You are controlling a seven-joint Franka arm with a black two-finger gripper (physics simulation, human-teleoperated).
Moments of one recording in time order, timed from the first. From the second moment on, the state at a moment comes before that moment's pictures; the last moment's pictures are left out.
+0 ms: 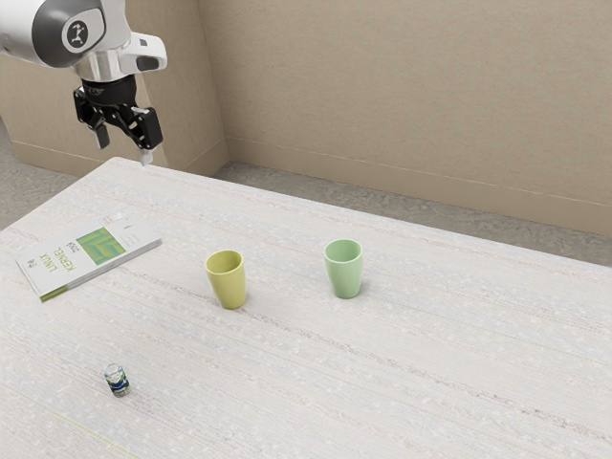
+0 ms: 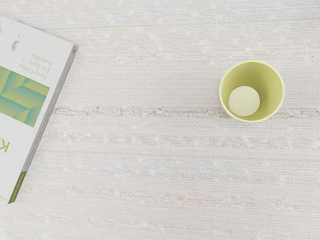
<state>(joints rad) 0.07 -0.06 0.04 -1.69 0.18 1.70 0.07</state>
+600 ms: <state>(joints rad) 0.01 0.03 -0.02 -1.73 0.15 1.72 0.06</state>
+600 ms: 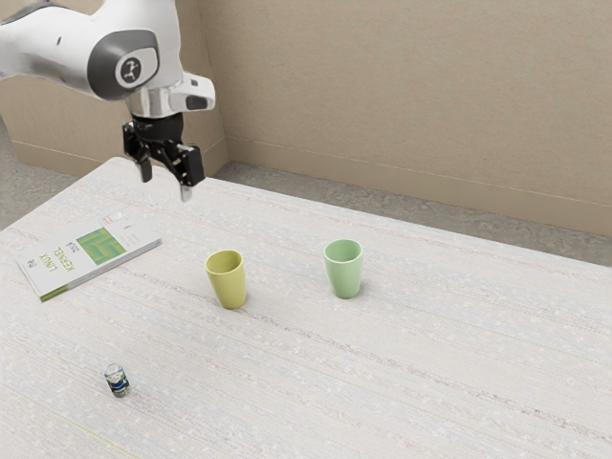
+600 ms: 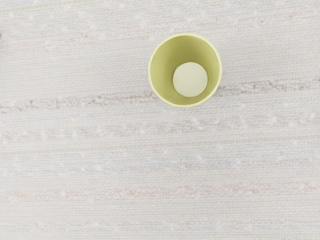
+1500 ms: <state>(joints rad) 0.03 0.30 -0.04 -1.81 -0.02 2.01 0.05</state>
